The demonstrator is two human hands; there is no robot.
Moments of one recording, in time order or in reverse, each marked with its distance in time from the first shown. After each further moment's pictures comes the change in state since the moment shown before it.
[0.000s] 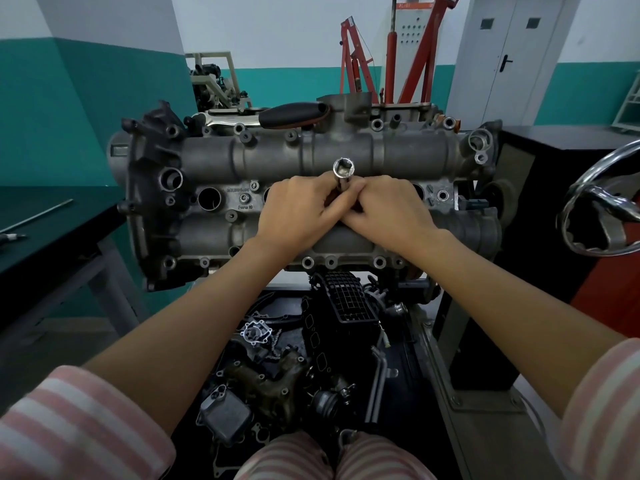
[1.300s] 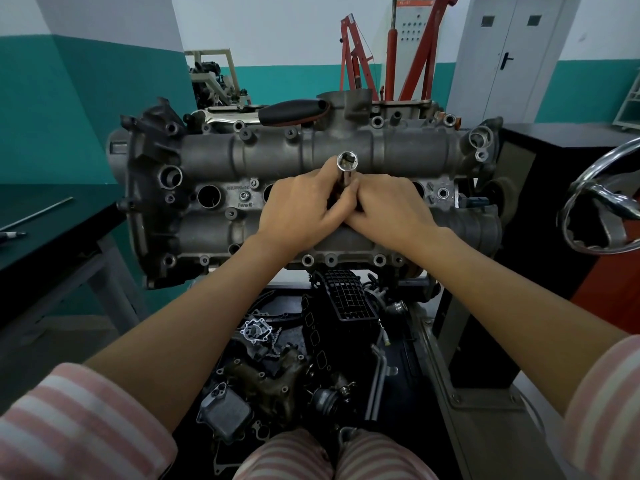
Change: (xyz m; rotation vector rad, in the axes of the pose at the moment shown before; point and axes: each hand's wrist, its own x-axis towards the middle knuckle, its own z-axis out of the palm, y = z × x) left_hand -0.001 0.002 0.001 -0.004 0.000 0.053; right_hand -0.001 -0.002 -0.002 -0.039 -0.024 -0.003
